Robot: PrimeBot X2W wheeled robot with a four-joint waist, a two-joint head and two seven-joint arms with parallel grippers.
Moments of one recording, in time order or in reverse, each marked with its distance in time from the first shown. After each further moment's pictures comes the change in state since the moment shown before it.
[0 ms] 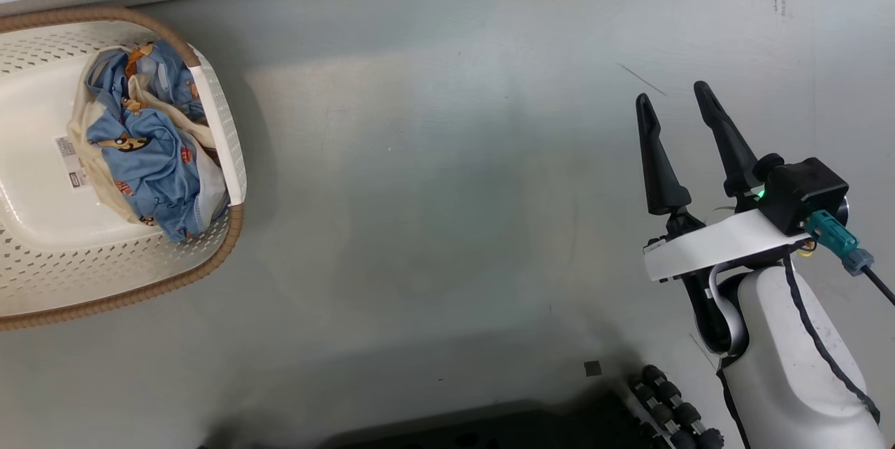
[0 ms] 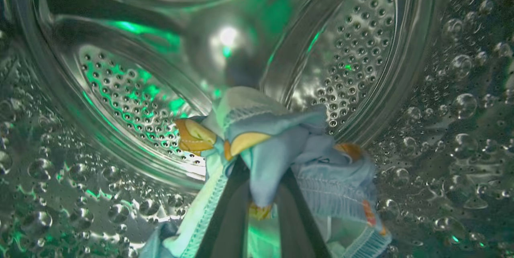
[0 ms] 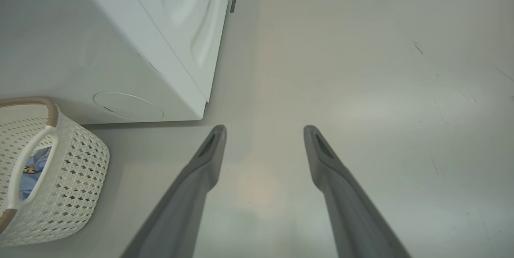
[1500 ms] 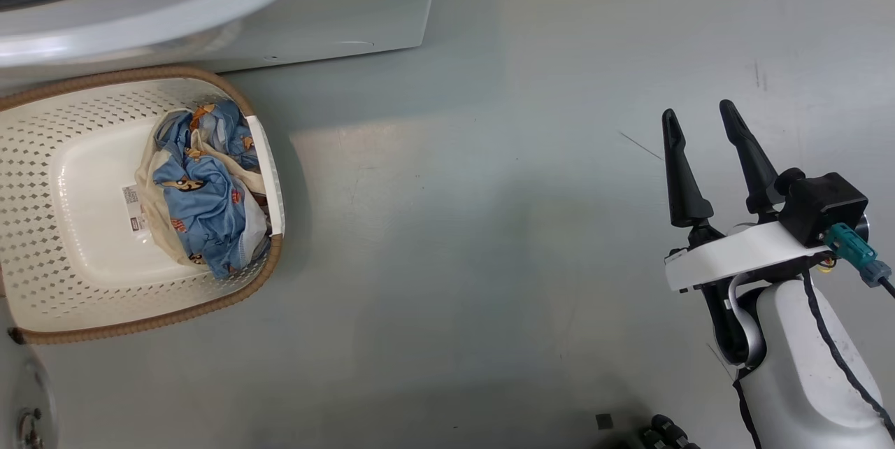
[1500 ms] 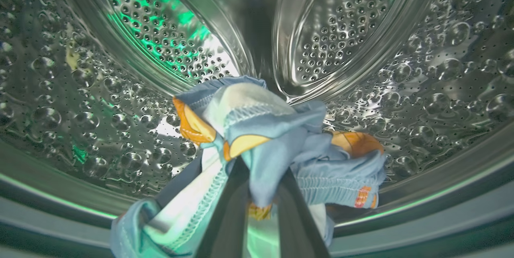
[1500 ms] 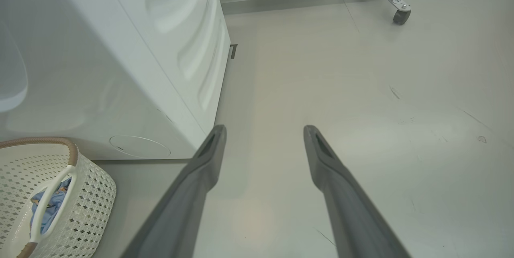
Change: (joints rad) left arm 0.316 -0.077 0.089 -0.025 0.011 0.010 0.147; right arm 0.034 -0.015 -0.047 0.015 0.000 0.000 0.000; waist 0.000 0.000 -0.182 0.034
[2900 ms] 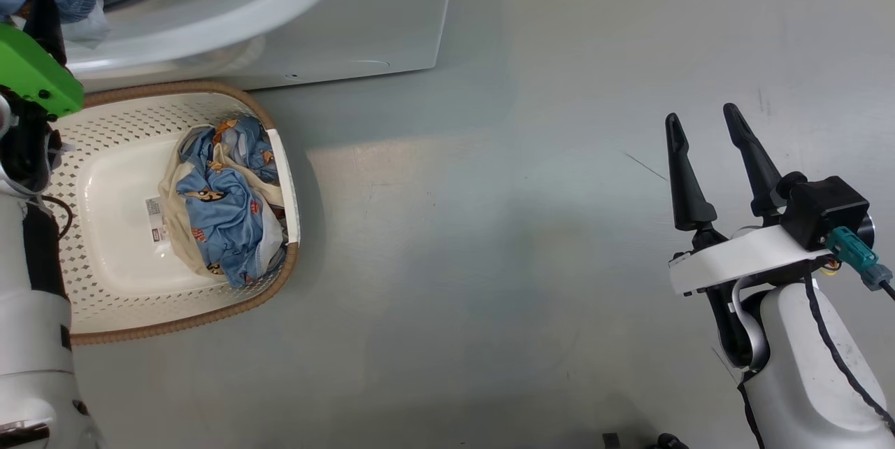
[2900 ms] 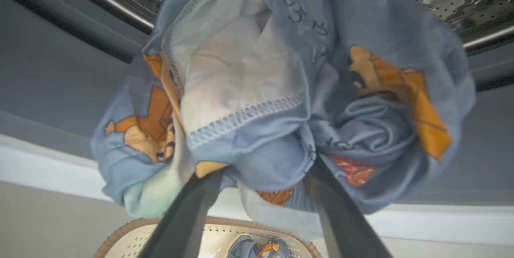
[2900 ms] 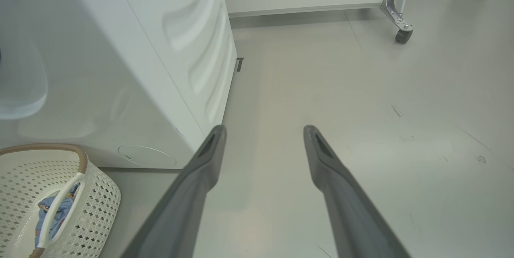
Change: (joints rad) left arm 0.222 -0.084 0.114 0.014 -0.103 0.011 0.186; right arm 0.009 -0.009 -0.004 -0.003 -0.018 0.000 0.000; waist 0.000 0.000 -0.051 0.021
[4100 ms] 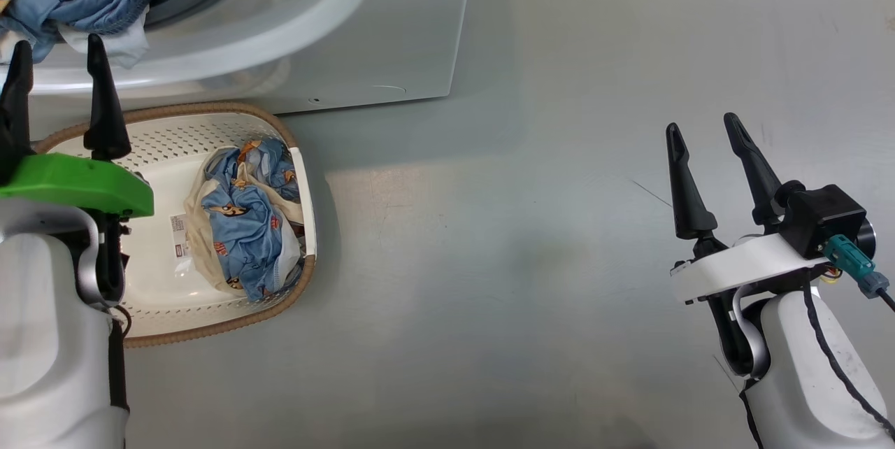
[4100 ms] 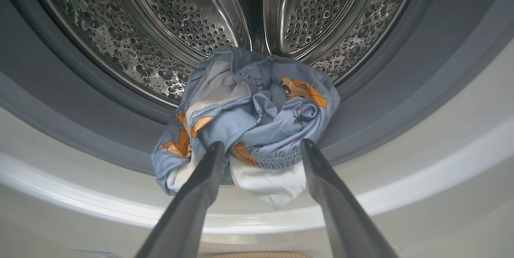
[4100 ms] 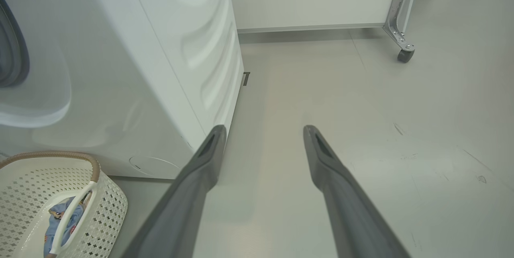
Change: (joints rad) left arm 0.326 -0.051 -0.084 -0.287 0.128 -0.019 -0.396; right arm 0.018 -0.002 -0.003 -0.003 -0.017 0.000 0.000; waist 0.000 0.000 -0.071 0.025
